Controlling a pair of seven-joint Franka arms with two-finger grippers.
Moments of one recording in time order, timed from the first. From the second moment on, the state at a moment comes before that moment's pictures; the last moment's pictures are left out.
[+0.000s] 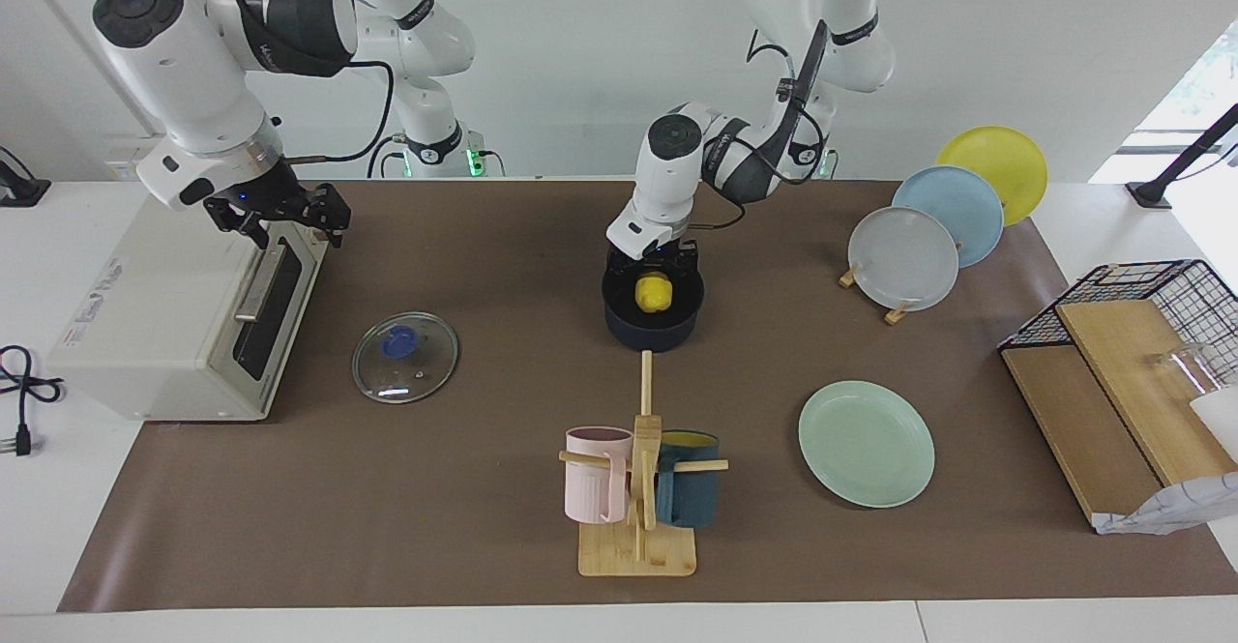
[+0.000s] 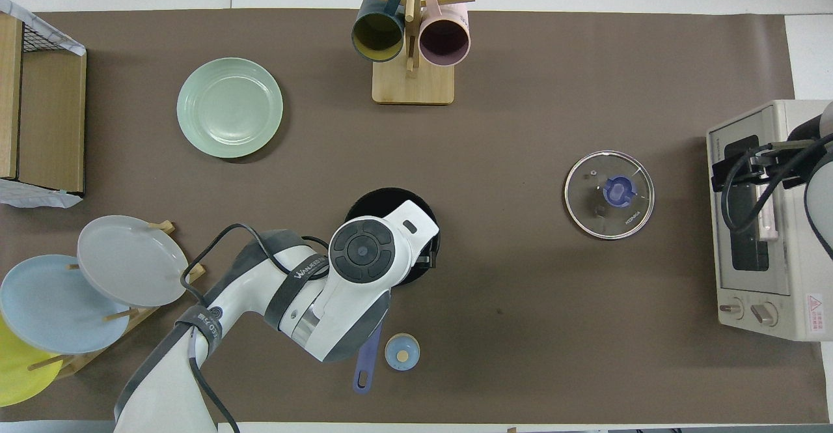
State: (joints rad) left arm -0.71 0.20 -0.07 -2.11 -0.08 2.32 -0.63; right arm 0.00 0.01 -0.06 -1.72 -0.05 1.61 -0.06
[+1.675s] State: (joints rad) left arm -0.63 0.18 -0.05 -1.89 -0.08 2.02 -0.63; right arm 0.00 -0.02 -0.06 -1.71 -0.05 1.60 -0.06
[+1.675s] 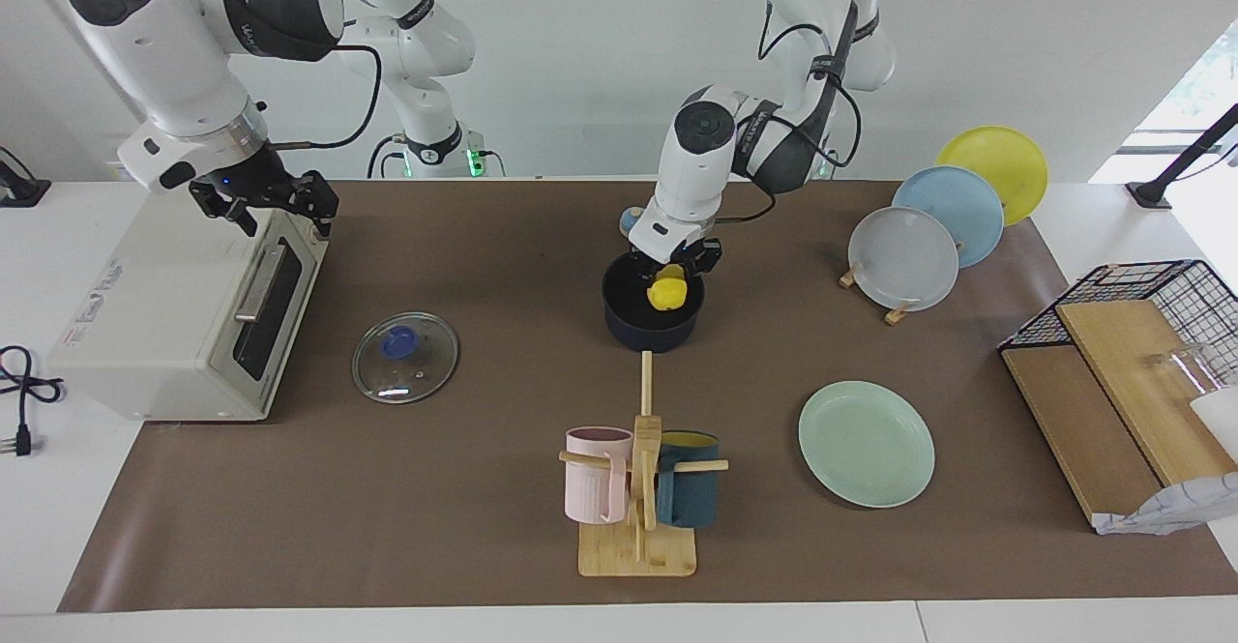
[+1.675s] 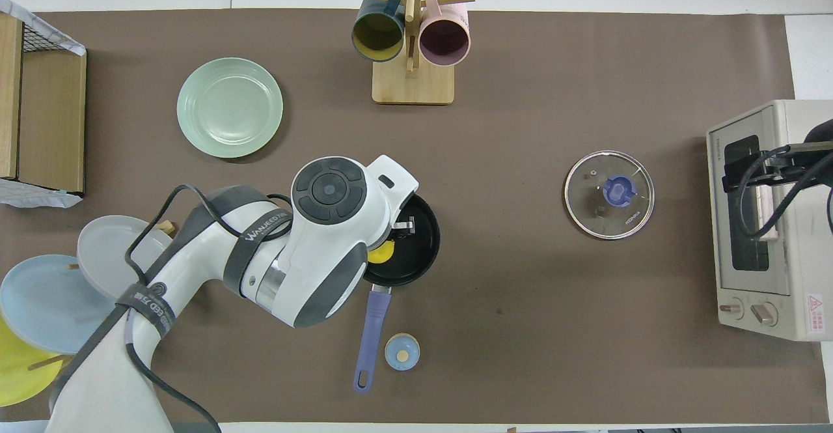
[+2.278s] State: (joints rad) left arm -0.30 0.25 -0.04 -1.56 -0.10 1.75 -0.44; right arm 0.00 -0.02 -0.06 -1.71 -0.05 1.60 -0.06
